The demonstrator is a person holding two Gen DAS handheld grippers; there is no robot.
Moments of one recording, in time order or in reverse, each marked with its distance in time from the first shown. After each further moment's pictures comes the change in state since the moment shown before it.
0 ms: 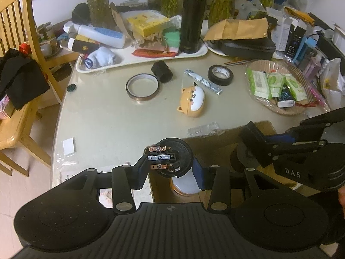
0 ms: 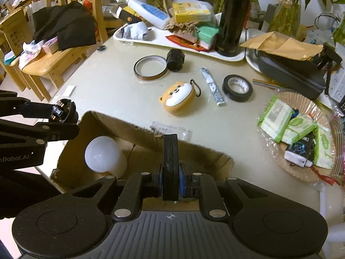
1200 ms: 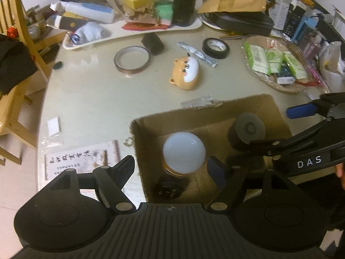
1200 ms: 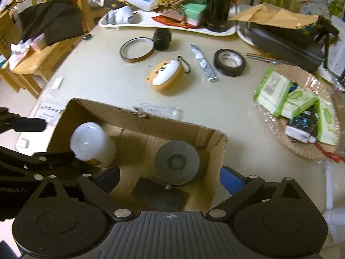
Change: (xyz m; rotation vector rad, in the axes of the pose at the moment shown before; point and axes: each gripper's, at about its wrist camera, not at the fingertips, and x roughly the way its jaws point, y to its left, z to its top) left arm 0.025 -0.002 -0.013 0.007 0.104 -0.029; right arm 0.017 -0.019 -0.009 0.078 0.081 -0.018
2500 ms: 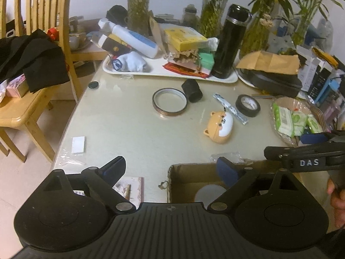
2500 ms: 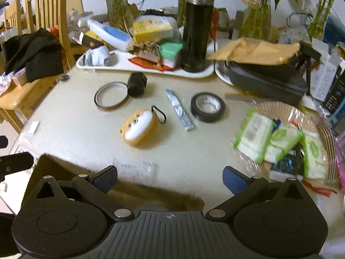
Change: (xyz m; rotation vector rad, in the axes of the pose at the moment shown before) left arm -0.013 0.037 0.005 -0.210 -0.256 0.073; right arm 0.014 -0.013 0.035 0.036 -0.225 -0.087
